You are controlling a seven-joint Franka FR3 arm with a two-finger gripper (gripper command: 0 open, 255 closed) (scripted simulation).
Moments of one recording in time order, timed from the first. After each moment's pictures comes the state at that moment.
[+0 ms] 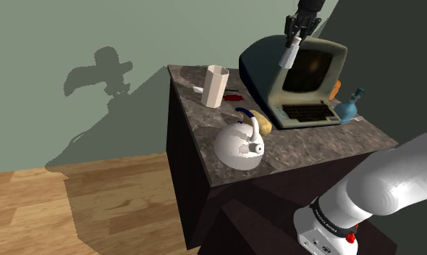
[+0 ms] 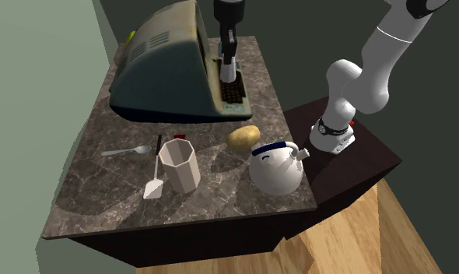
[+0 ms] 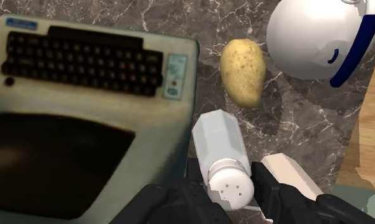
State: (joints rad) arm -0.09 -0.24 -0.12 -1.77 -0.15 1.56 0.06
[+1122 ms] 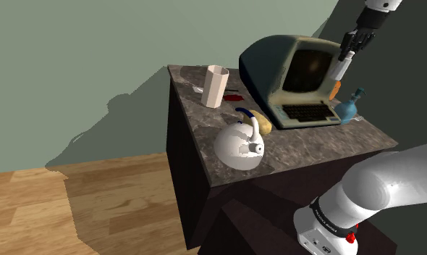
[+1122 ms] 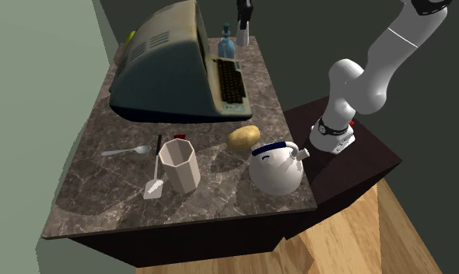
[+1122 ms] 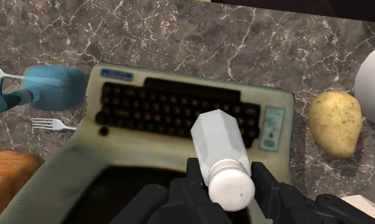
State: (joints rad) arm -0.23 -0.42 -0.38 -1.91 -0.25 1.60 -0.31
